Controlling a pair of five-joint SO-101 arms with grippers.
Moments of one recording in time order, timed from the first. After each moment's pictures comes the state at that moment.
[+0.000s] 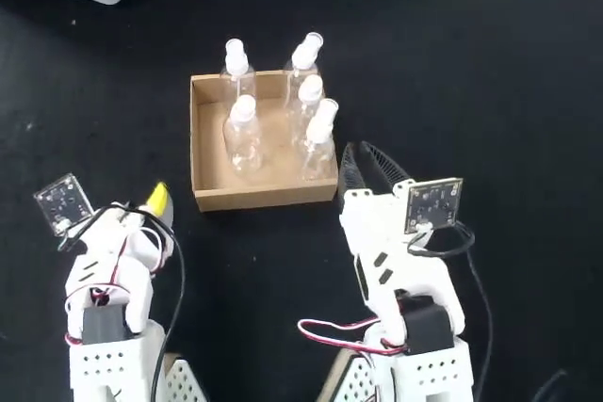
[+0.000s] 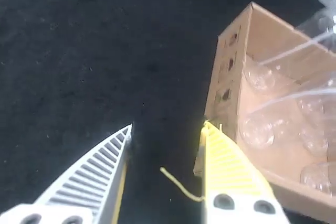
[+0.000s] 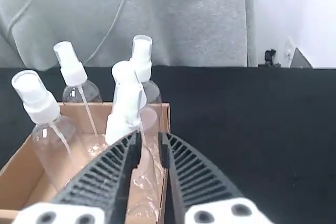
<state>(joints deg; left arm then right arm) -11.3 -103.7 96.0 48.7 23.2 -9.9 -103.0 90.8 32.4 -3.3</state>
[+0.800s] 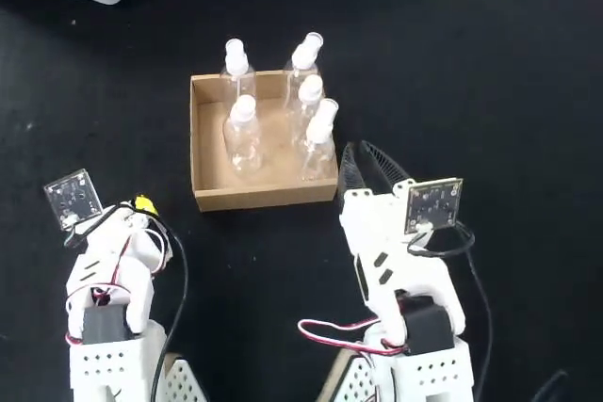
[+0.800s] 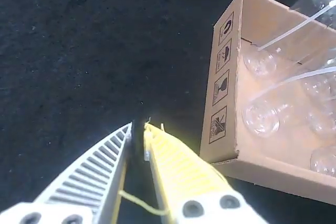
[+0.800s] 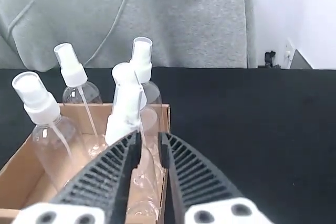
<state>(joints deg) -10.8 -103.7 96.0 48.5 17.5 -9.9 -103.0 90.5 34.4 -3.3</state>
